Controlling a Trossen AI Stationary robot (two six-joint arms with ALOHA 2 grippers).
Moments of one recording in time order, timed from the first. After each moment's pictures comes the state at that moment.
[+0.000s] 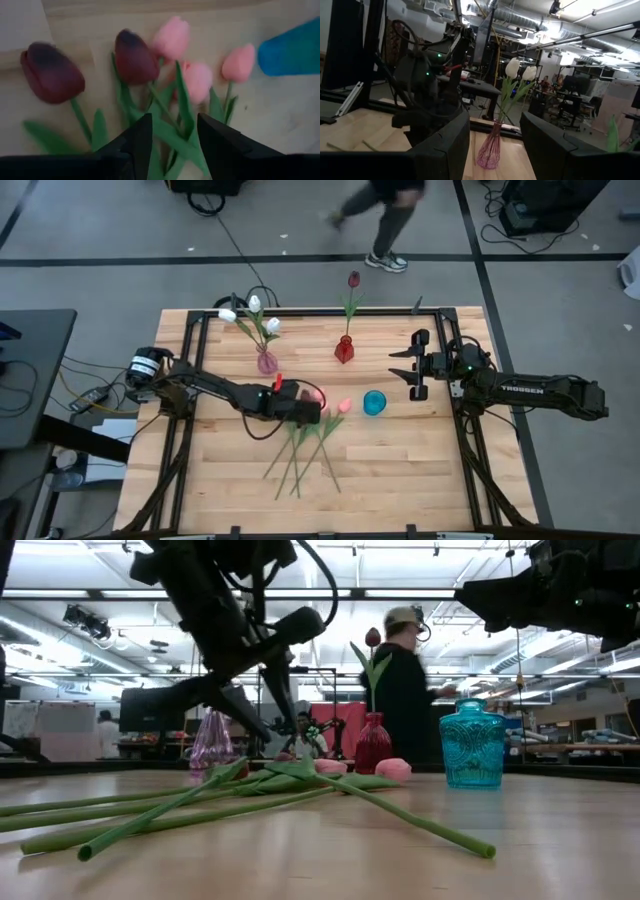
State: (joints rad) left arm -0.17 1.69 1.02 -0.35 -0.38 -1.47; right arm -0.40 0.65 0.11 0.76 -0.35 -0.18
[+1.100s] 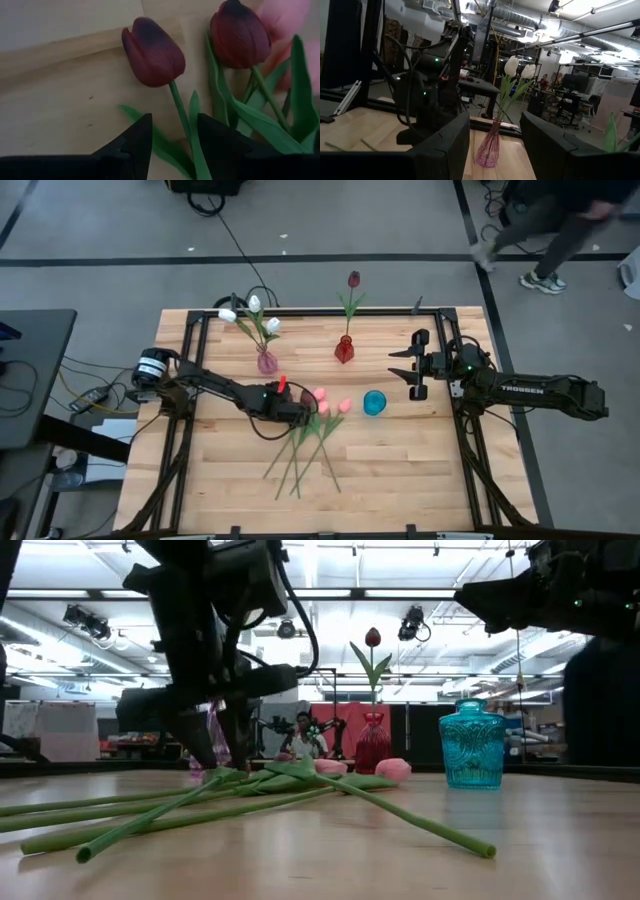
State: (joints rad) left arm -0.16 1.74 1.02 -0.60 -0.32 -1.50; right arm -0.40 0.65 0.11 0.76 -0.34 -0.18
